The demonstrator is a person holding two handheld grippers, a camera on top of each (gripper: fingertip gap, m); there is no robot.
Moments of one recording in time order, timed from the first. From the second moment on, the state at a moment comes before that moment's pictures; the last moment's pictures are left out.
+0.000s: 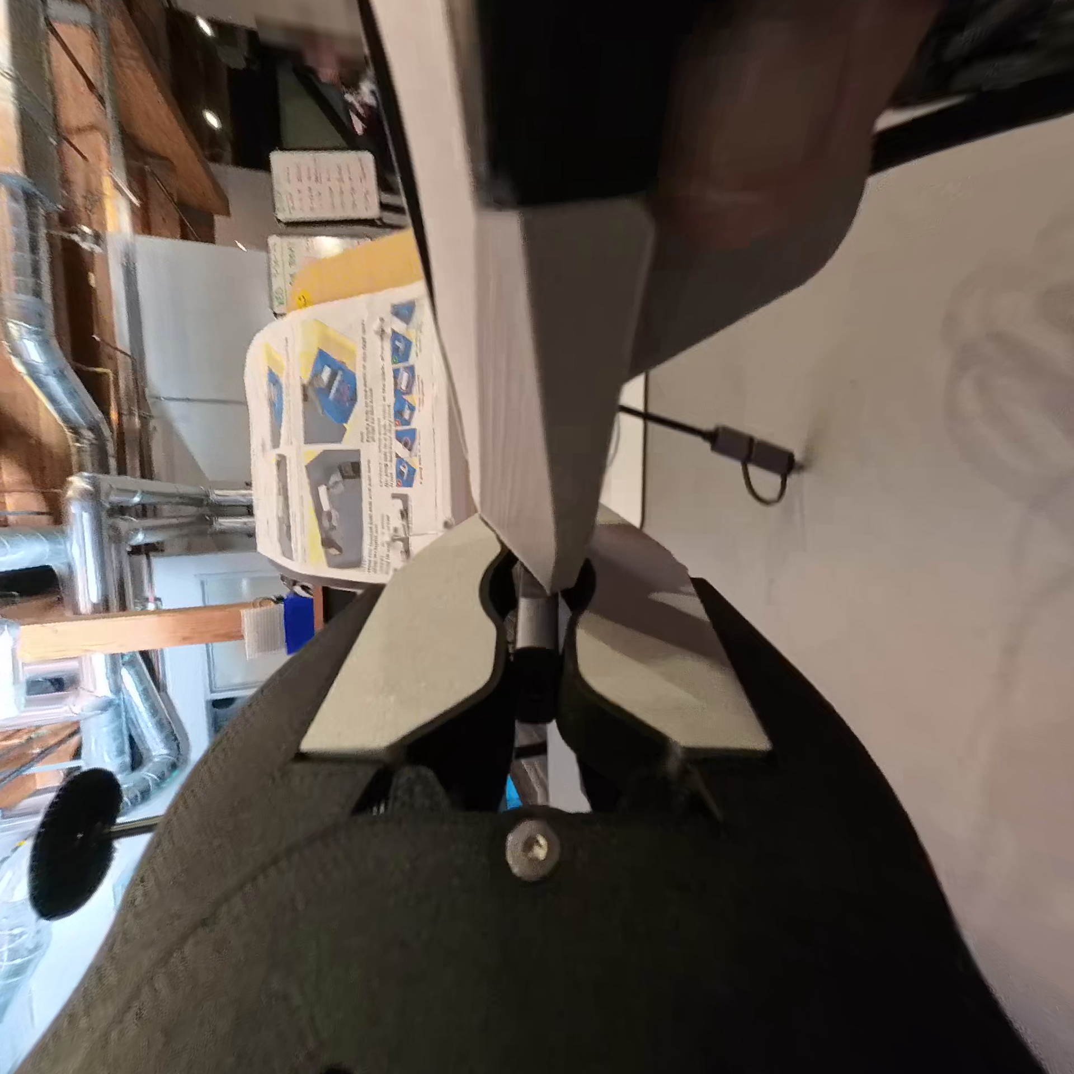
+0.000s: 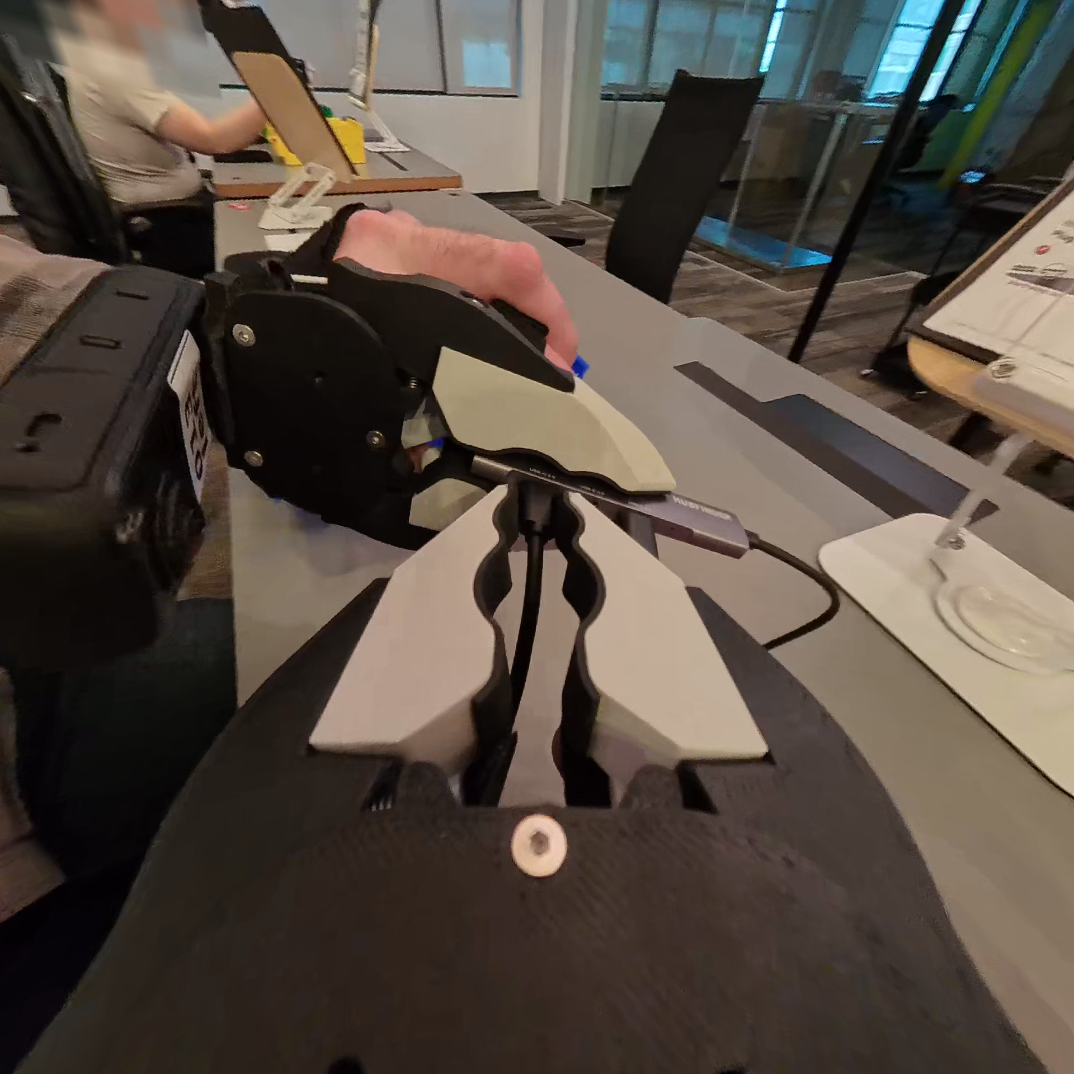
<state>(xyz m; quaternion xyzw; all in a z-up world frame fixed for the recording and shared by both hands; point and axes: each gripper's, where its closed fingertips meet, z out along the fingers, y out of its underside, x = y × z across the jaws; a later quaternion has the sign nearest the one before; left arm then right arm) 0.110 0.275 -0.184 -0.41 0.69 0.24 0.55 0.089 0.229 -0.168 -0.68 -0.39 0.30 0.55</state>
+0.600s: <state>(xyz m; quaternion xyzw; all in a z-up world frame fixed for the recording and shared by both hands) 0.122 0.264 -0.189 -0.39 0.71 0.21 0.54 0.089 0.219 -0.168 -0.67 -0.42 0.33 0.52</state>
